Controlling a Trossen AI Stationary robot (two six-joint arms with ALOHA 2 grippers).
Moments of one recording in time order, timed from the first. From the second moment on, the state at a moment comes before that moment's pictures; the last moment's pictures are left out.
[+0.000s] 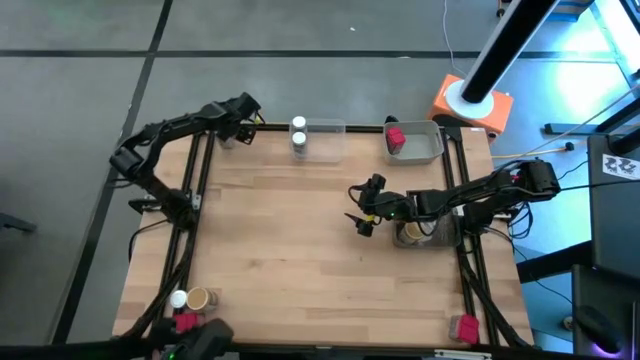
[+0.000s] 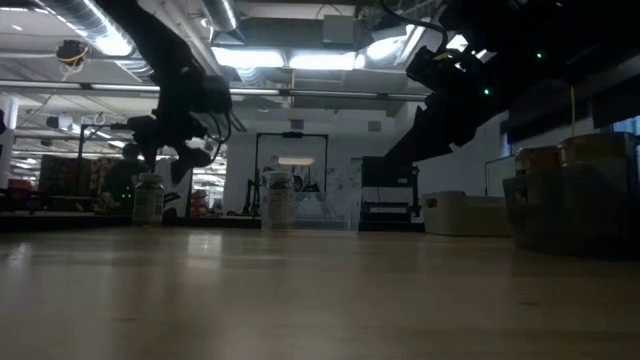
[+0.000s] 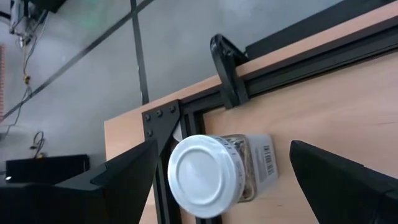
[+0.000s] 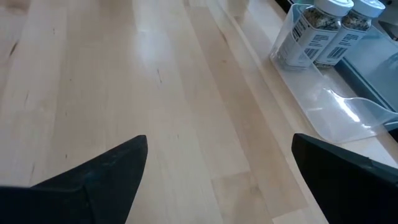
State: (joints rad) left arm 0.91 1.55 1.03 -0.76 -0.69 -0.23; right arm 0.08 1.44 0.63 0.24 0.39 0.01
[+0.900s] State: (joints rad) left arm 0.90 1.66 1.03 -0.78 -0.55 -0.21; right arm 0.08 1.44 0.63 0.23 0.38 0.01
